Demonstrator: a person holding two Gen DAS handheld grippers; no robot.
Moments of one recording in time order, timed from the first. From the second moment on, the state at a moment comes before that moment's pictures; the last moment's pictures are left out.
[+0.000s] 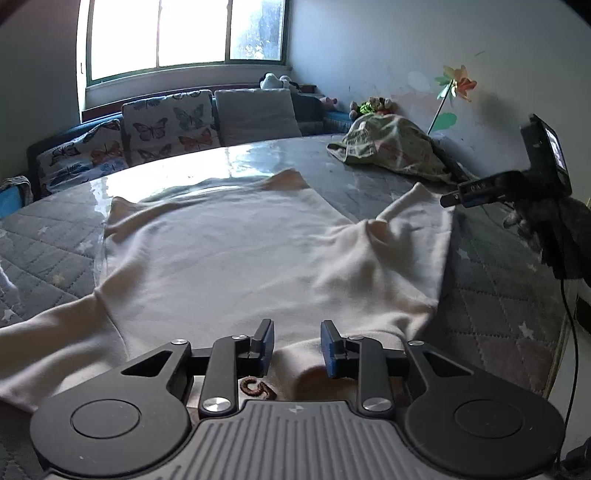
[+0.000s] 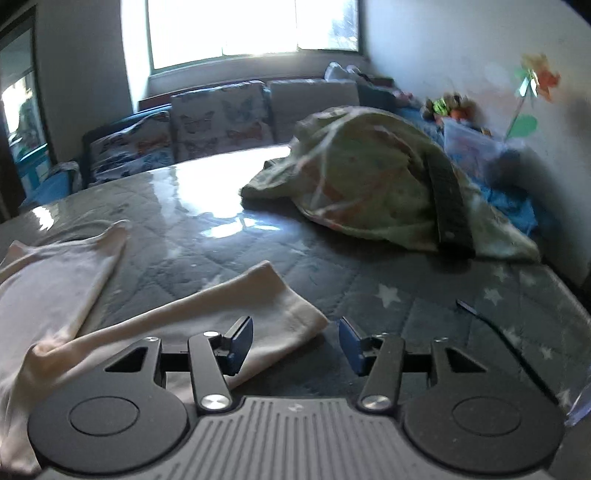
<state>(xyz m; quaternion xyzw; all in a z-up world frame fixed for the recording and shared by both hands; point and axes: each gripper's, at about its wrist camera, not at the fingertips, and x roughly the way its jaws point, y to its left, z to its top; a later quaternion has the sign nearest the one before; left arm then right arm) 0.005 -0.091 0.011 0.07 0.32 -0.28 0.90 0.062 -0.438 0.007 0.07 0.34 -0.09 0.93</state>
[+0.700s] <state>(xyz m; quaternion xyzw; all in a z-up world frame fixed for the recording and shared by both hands) 0.000 -0.094 0.007 0.08 0.32 -0.29 0.90 0.029 -0.450 0.010 0.05 0.34 -0.15 0.93</state>
